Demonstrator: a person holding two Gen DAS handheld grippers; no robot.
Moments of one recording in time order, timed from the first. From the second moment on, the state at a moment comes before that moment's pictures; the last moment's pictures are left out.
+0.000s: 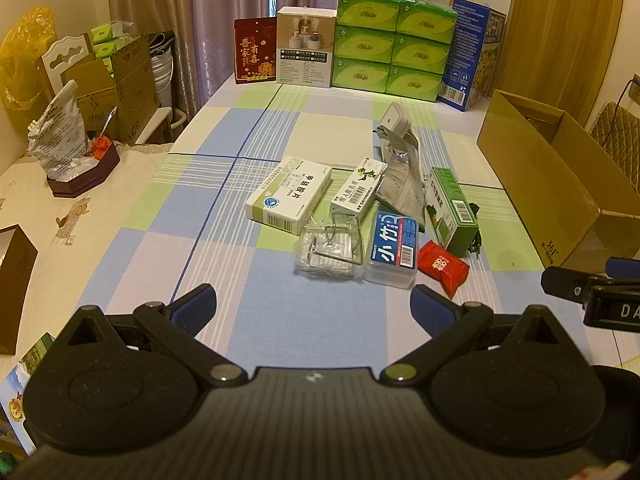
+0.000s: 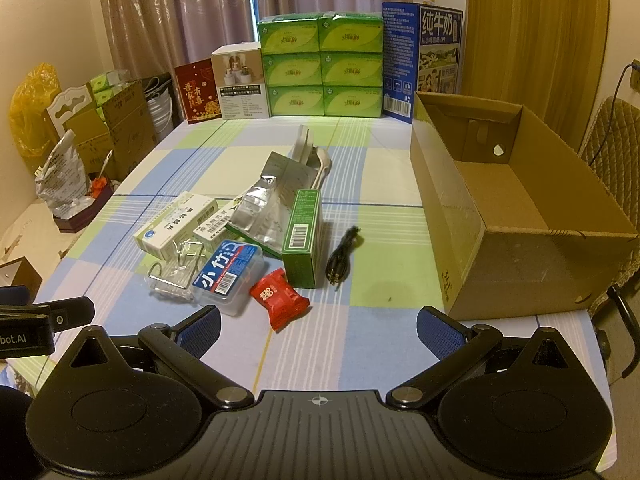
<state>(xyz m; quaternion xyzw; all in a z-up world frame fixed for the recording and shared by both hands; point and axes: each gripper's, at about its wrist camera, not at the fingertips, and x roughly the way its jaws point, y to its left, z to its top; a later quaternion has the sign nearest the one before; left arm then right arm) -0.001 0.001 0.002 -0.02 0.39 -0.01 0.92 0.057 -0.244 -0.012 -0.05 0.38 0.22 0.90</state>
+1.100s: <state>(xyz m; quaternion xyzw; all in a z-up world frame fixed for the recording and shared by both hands) 0.005 0.010 0.002 -0.03 0.43 -0.04 0.90 0.064 -0.247 -0.011 -0.03 0.40 0.22 0.89</state>
